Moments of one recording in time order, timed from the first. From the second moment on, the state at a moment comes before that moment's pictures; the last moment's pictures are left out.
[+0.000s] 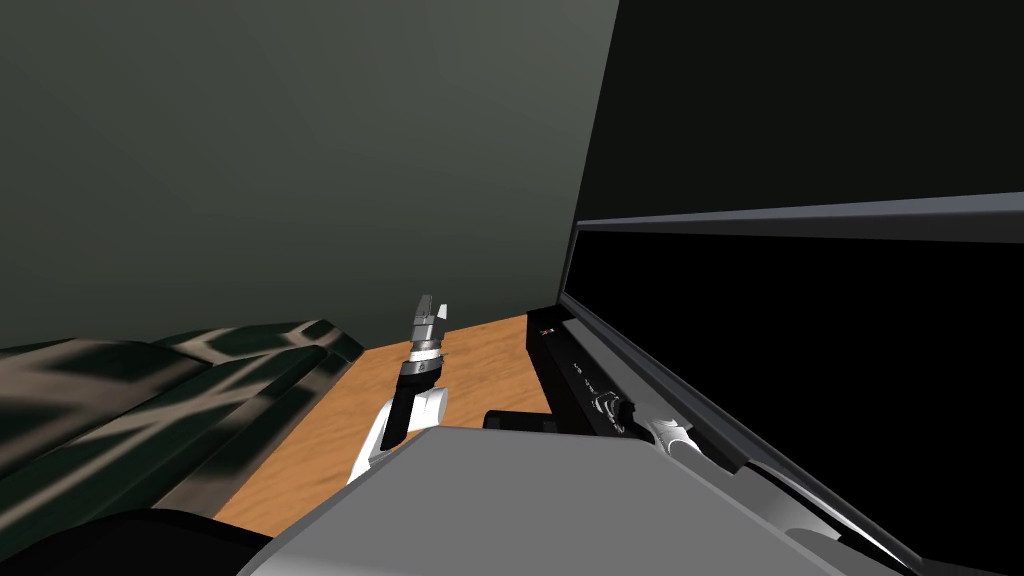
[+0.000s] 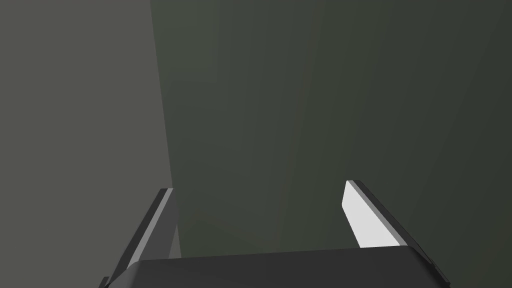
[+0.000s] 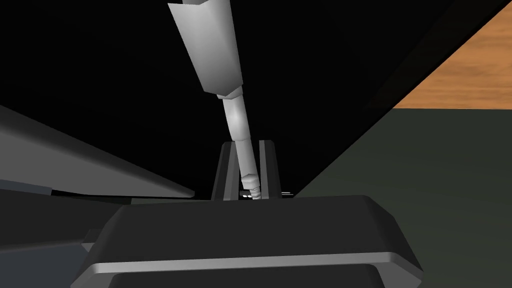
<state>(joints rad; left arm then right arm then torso) 0.50 -0.01 0.03 -2.29 -0.12 -0.38 0.09 -0.12 -0.52 0.43 -0.49 0.93 -0.38 0.27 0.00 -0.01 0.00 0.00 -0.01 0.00</state>
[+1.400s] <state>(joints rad) 0.50 -0.01 0.03 -2.29 -0.12 -0.38 0.09 -0.16 -0.47 0.04 -0.40 1.35 -0.52 0.24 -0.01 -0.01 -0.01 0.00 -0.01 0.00</state>
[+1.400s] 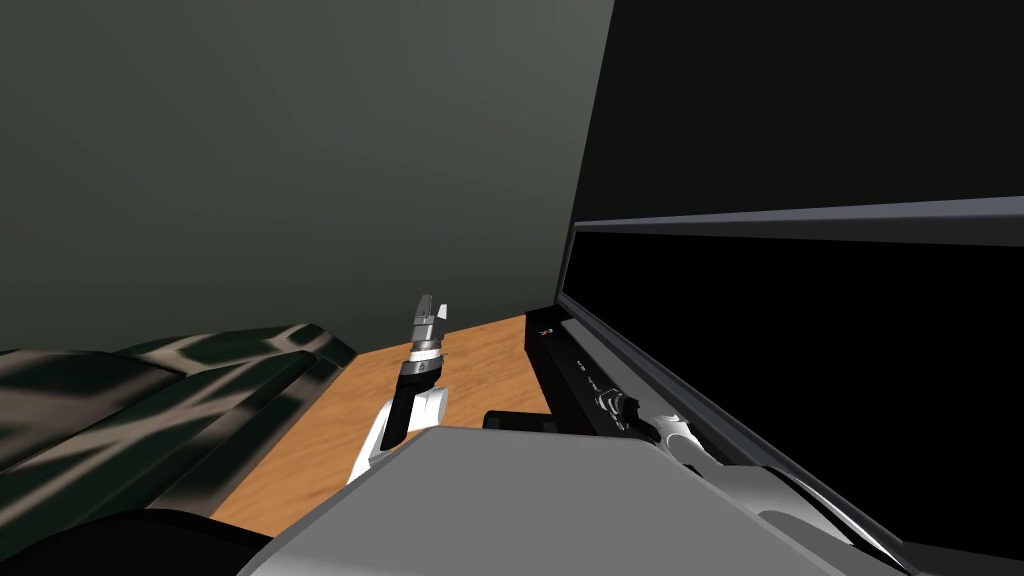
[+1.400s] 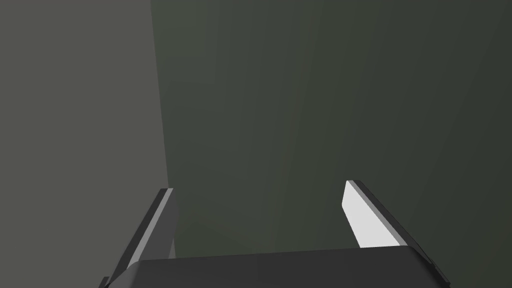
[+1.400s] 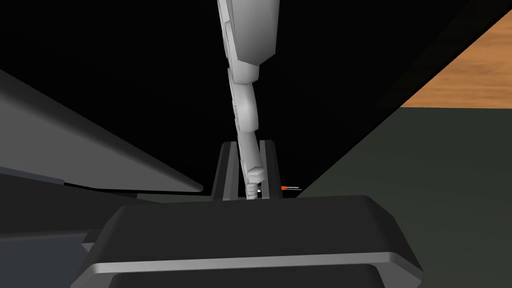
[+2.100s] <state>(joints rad) 0.50 -0.01 0.03 -2.29 -0.12 -0.38 0.09 -0.18 -0.45 -0.13 -0.36 1.53 -0.58 0.22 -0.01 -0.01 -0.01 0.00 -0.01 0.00</state>
